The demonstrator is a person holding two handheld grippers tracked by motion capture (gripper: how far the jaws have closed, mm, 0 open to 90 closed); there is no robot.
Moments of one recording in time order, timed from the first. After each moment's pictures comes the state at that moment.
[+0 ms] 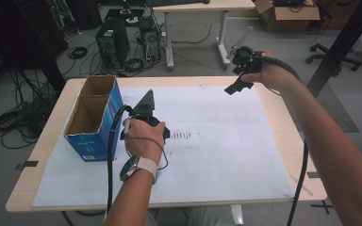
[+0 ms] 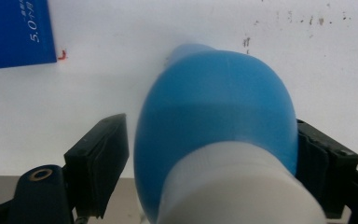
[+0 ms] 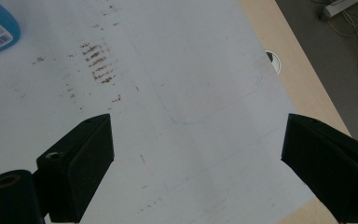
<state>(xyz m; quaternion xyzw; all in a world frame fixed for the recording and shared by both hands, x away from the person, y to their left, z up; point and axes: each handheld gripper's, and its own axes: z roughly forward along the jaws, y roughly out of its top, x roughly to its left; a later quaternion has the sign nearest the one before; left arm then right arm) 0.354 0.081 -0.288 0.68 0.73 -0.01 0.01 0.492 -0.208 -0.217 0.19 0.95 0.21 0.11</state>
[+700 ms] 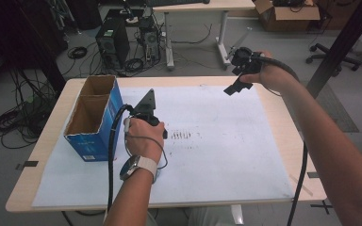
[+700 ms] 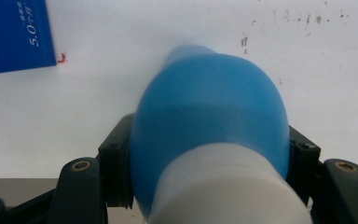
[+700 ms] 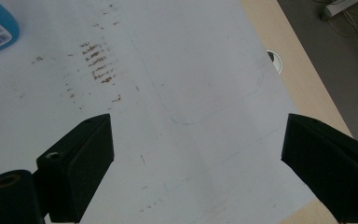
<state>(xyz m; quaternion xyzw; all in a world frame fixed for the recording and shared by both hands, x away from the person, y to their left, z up) 0.356 0.078 -0.287 0.69 0.72 -0.01 0.00 0.492 -0.206 -0.219 0.19 0.95 0.21 0.11</state>
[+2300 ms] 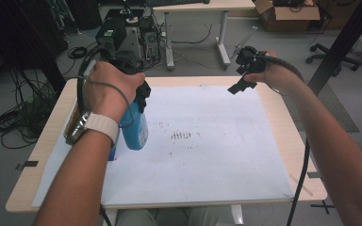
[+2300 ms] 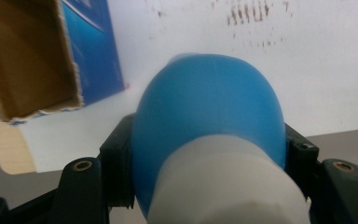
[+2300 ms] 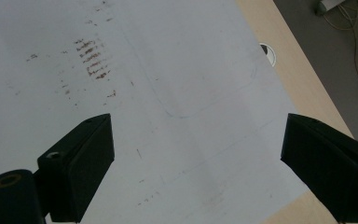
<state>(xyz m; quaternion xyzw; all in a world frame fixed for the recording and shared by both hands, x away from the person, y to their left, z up) 0.363 0.110 -0.122 0.74 0.67 0.03 0.04 0.493 -0.218 -0.217 0.20 0.95 0.21 0.12</state>
